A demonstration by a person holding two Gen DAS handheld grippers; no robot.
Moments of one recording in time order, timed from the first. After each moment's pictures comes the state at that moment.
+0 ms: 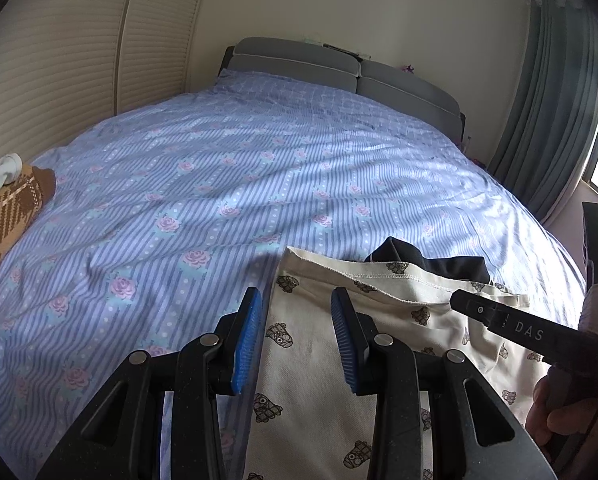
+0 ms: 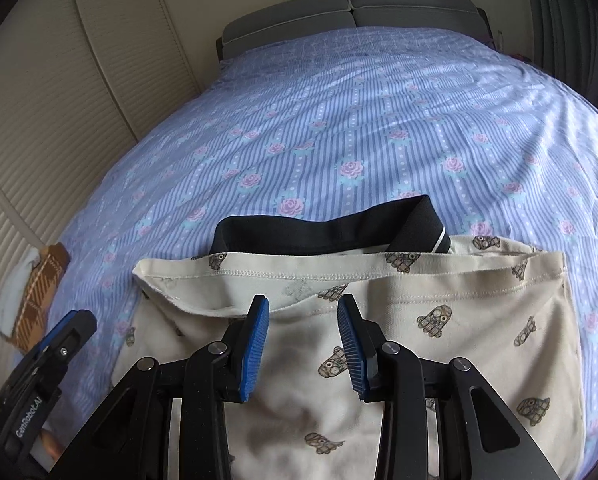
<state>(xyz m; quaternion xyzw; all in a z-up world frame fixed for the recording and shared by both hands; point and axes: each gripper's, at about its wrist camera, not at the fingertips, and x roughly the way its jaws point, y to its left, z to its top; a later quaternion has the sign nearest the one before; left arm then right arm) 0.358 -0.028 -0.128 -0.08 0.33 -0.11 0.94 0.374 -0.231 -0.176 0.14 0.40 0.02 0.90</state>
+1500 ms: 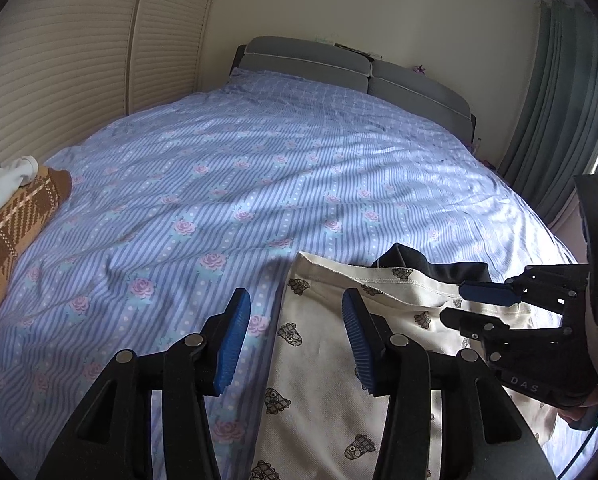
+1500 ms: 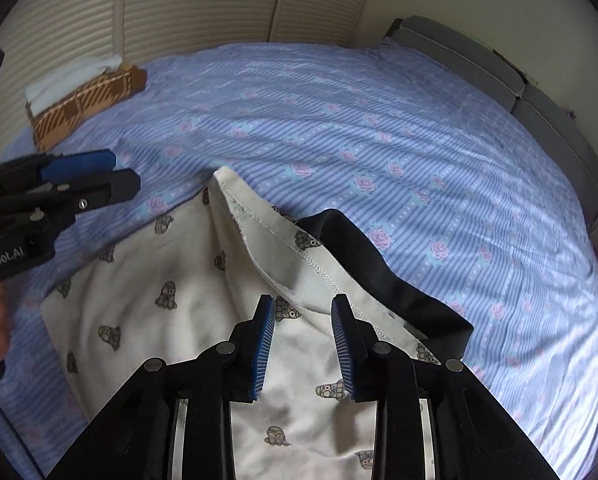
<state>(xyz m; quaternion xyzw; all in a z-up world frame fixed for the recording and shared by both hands) 0.353 -0.025 -0.114 -0.07 0.33 -0.09 0.94 0.377 -0.167 -0.152 -0.22 0.41 0.19 0.86</state>
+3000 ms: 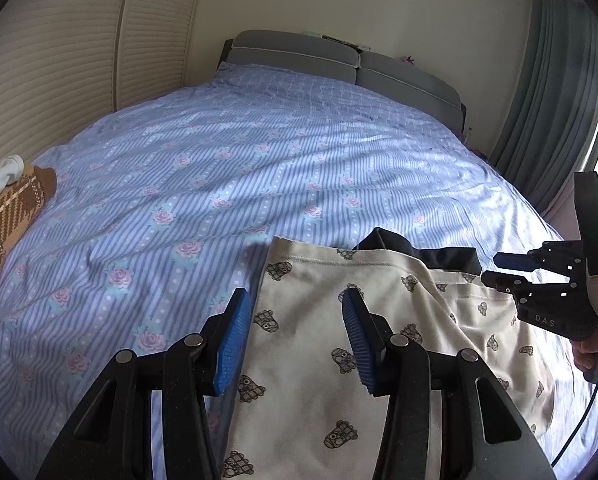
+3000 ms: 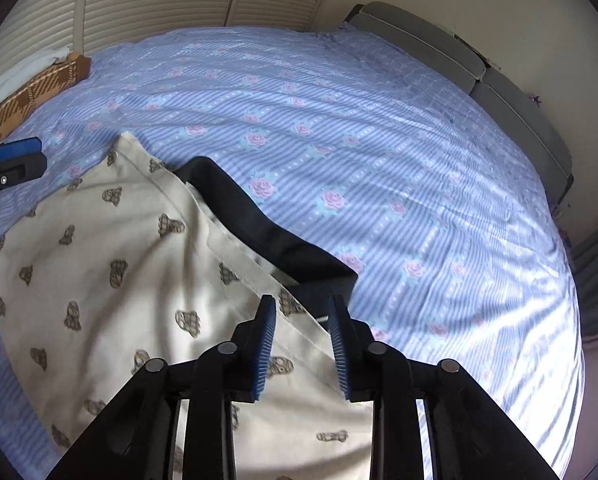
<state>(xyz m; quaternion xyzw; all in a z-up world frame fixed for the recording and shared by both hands) 0.351 -0.045 -0.122 -0.06 0.35 -0.11 0.93 0.386 -0.255 -0.153 -0.24 0.42 0.12 0.87</state>
